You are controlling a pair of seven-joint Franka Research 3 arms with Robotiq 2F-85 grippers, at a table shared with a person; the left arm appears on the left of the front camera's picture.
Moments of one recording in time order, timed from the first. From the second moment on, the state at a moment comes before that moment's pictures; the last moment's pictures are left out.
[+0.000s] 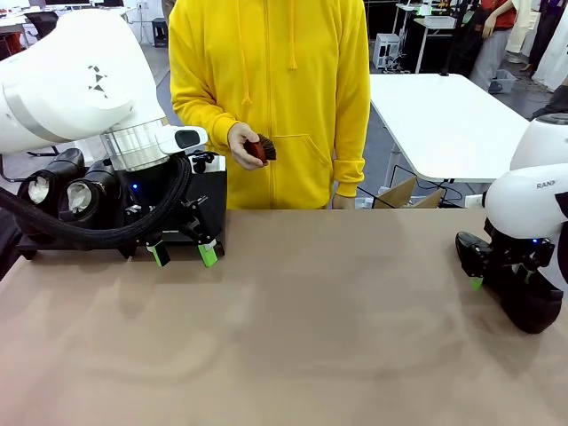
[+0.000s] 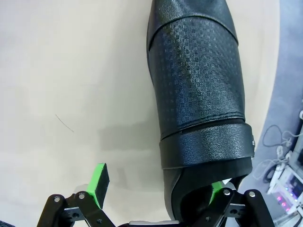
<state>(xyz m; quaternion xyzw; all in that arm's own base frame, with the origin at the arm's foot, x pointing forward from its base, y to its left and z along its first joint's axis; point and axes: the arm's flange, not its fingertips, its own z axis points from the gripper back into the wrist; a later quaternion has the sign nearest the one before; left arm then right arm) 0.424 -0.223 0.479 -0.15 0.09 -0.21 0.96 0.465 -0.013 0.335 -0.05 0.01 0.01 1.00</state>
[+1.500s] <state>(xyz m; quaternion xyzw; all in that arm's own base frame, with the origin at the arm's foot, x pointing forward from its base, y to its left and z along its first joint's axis) 0.424 -0.223 0.479 -0.15 0.09 -0.21 0.96 0.464 -0.020 0.361 -0.08 -0.02 -0.03 1.00</state>
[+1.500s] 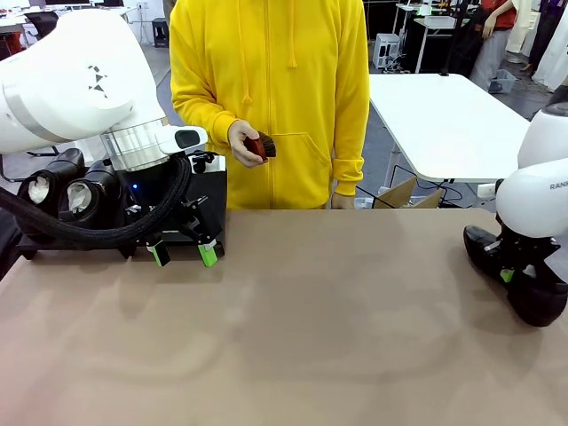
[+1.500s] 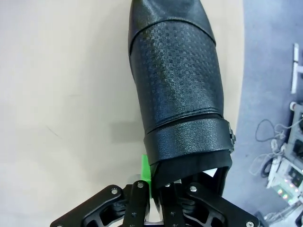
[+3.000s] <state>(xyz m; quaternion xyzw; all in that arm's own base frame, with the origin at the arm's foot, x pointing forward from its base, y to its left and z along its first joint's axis) 0.424 -0.223 0.479 -0.15 0.09 -0.21 0.96 0.370 0.306 0.376 -0.02 -0.05 -0.07 1.00</state>
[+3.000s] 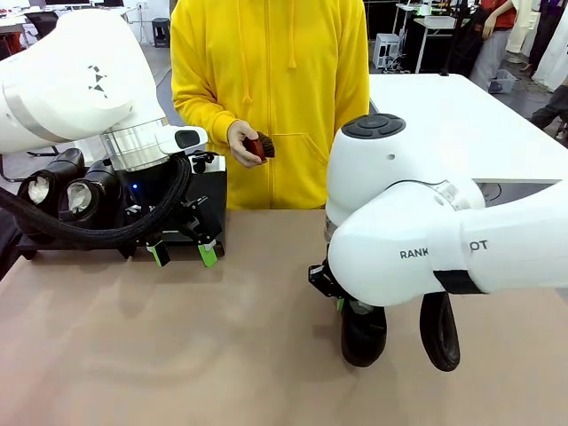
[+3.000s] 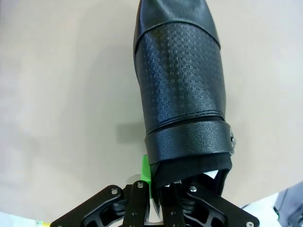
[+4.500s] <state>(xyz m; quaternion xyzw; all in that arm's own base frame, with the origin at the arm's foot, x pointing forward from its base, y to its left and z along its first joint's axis) 0.424 -0.223 0.479 -0.15 0.09 -0.21 0.96 0.368 0.304 0.394 0.08 -0.02 -0.05 1.00</state>
